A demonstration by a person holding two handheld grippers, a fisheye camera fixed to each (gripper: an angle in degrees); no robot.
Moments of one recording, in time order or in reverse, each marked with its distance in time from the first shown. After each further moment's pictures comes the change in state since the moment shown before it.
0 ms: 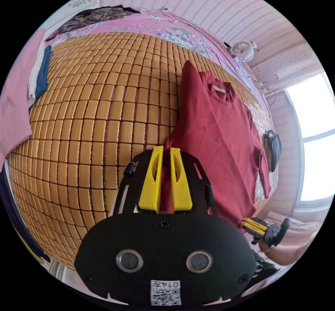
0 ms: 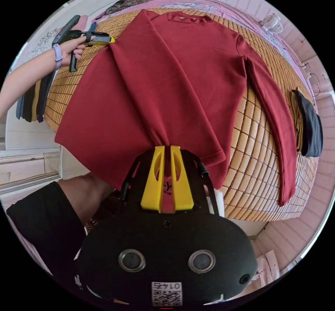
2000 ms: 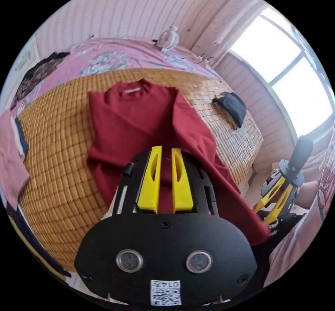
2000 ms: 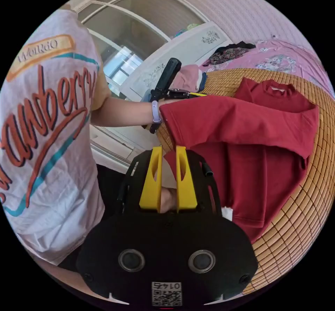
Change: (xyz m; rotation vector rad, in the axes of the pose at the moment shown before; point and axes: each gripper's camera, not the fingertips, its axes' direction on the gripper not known) left arm 0.131 0.096 -0.057 -0.036 0.014 0.396; right arm 0.052 0.157 0.001 0.259 -0.783 -0.474
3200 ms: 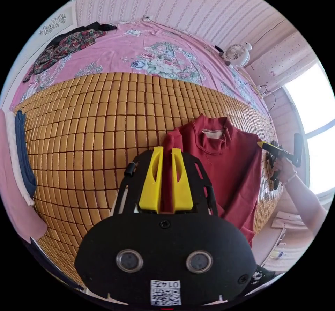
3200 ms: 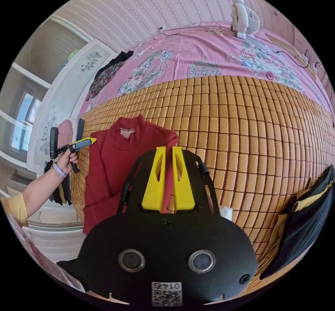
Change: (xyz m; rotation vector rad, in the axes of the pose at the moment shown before) left arm -0.283 -0.139 0.024 0.097 -0.073 -0.228; right arm 0.351 -0.154 -0.133 0.174 0.586 0.485
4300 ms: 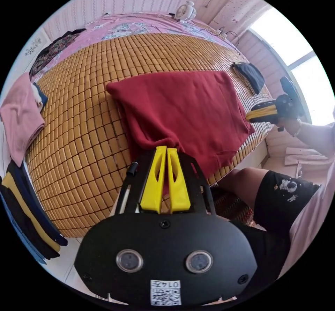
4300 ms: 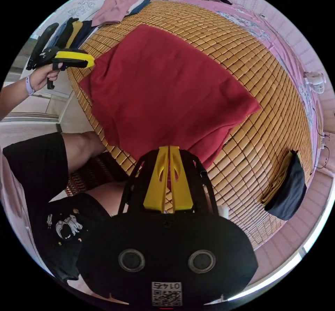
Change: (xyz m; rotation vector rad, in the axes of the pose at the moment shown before) left arm 0.169 0.319 -0.110 -0.243 -0.034 0.250; right arm -0.340 0.177 0.083 -0.615 0.280 -0.571
